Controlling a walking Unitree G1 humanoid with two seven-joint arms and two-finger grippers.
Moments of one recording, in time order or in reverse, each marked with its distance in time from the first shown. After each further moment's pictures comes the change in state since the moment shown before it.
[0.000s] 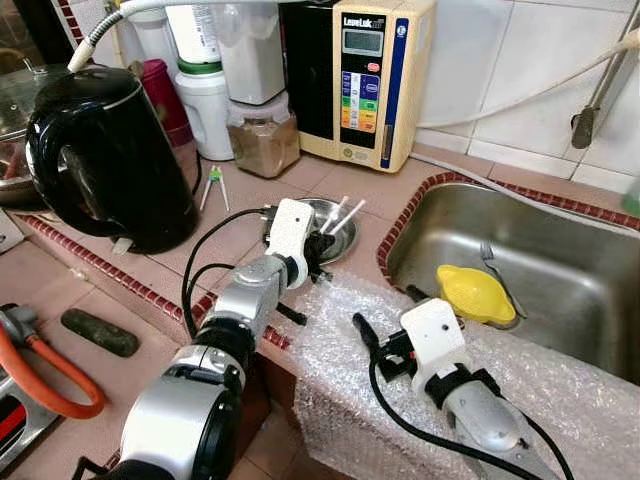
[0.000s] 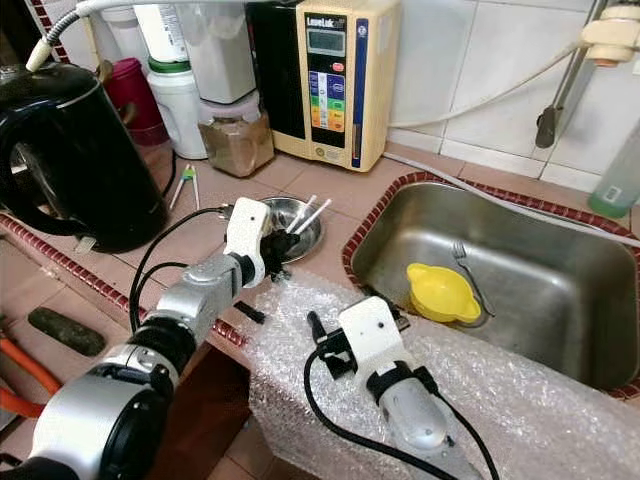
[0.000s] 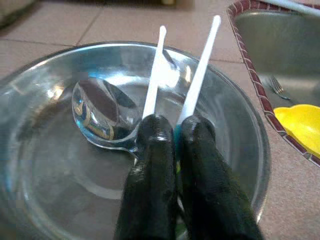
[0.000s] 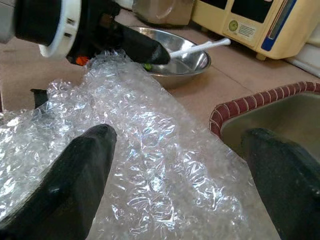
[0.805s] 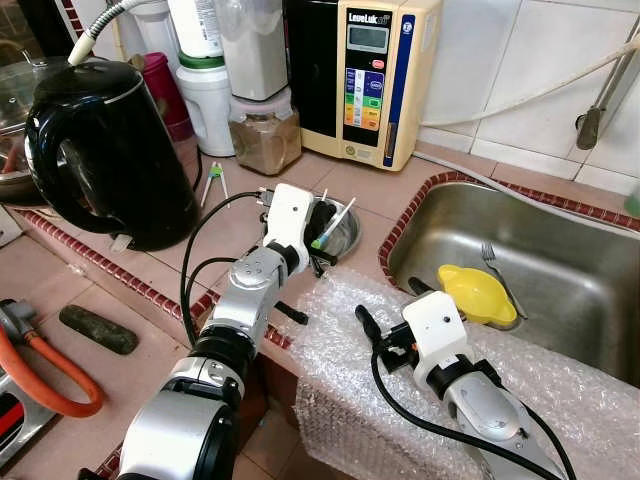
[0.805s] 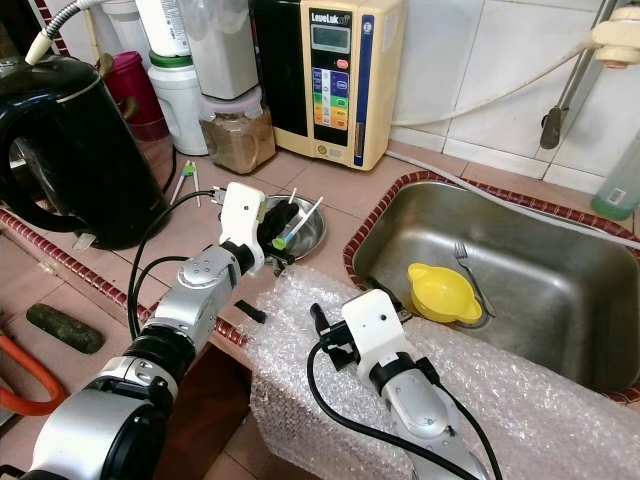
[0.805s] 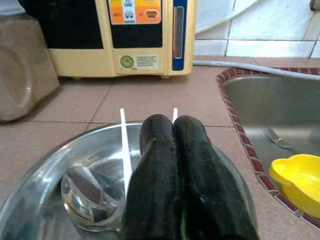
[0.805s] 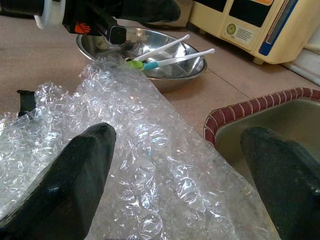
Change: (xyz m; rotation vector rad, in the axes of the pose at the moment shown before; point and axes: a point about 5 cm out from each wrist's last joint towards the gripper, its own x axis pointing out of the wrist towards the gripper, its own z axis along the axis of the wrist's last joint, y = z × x) left arm -0.006 -0.004 0.020 0.100 -0.246 0.019; right arm 0.006 -0.007 0.001 -0.026 -0.018 -0.004
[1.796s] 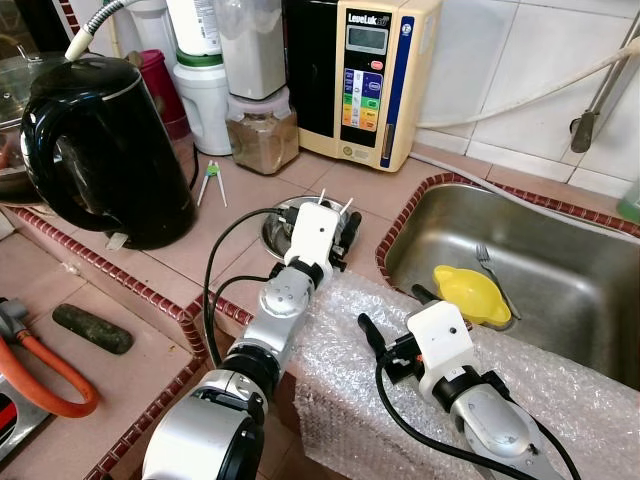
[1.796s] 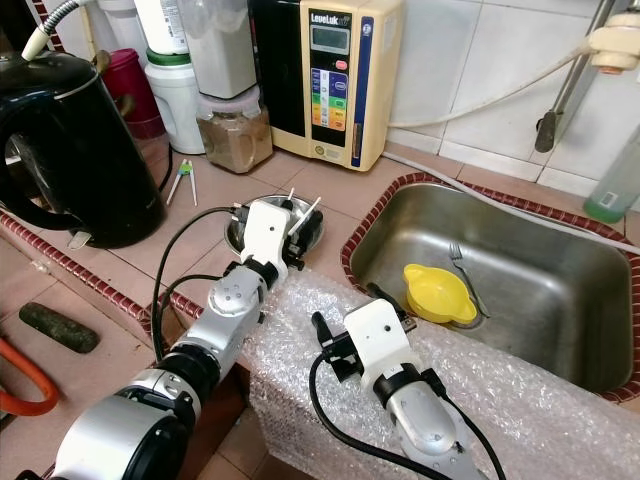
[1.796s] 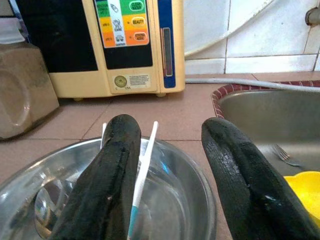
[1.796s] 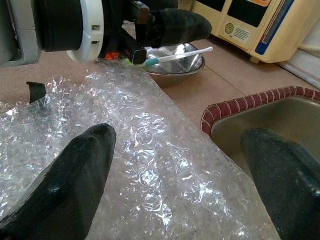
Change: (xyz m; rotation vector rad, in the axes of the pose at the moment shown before) left arm 0.001 -0.037 -0.013 0.062 -0.094 0.065; right arm -0.013 0.002 0.000 -0.007 0.007 0.004
